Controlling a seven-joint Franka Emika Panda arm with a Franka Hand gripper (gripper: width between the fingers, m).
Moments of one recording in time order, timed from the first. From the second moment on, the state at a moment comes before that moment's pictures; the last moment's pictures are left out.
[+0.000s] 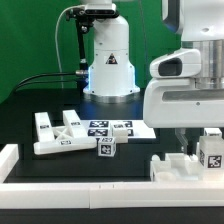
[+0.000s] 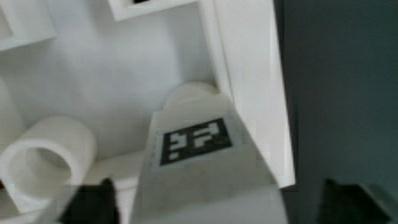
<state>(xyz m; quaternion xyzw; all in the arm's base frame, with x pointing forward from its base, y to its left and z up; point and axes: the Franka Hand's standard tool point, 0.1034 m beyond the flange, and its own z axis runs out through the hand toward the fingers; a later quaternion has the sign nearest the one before) 0.616 0.123 0.067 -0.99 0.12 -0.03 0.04</state>
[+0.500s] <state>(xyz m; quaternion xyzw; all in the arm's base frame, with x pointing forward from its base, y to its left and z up) 0.613 0.121 0.066 -0.95 0.32 -0.02 0.04</state>
